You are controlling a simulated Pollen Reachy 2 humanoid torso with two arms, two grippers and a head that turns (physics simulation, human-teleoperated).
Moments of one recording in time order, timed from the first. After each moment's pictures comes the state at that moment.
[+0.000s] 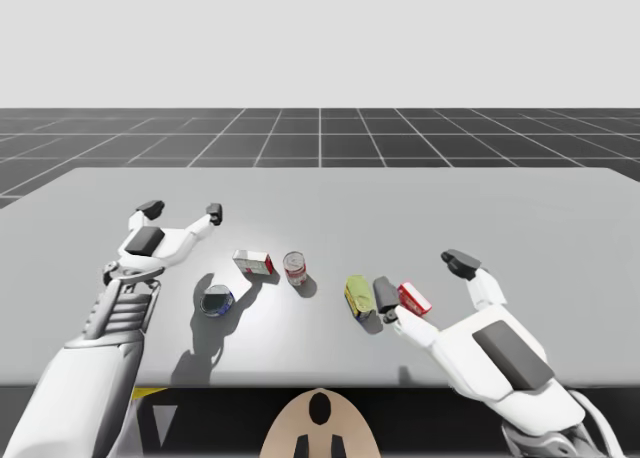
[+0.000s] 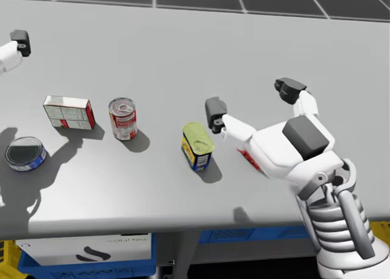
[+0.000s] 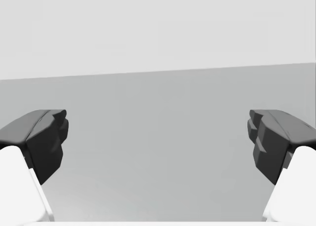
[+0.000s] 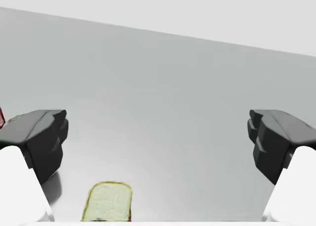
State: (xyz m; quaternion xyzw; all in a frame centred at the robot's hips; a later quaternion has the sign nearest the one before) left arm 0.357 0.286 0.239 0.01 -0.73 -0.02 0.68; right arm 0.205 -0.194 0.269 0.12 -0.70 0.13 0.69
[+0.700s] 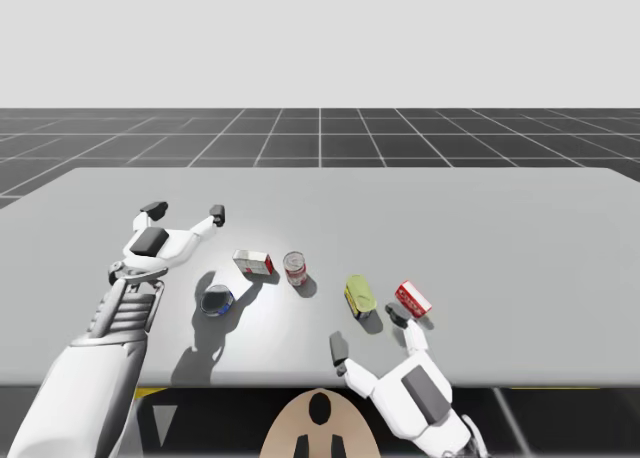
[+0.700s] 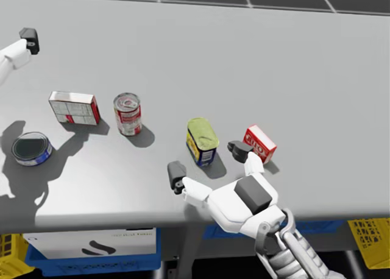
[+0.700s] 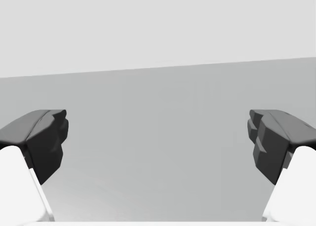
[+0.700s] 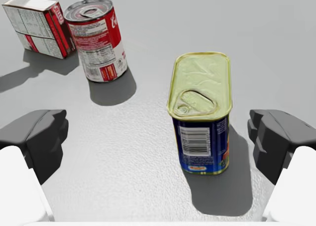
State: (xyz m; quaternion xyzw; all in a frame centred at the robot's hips) left arm 0.359 0.284 0.235 0.01 -0.73 -0.03 0.68; right arm 0.179 -0.149 0.168 0.20 -0.63 0.12 0.74
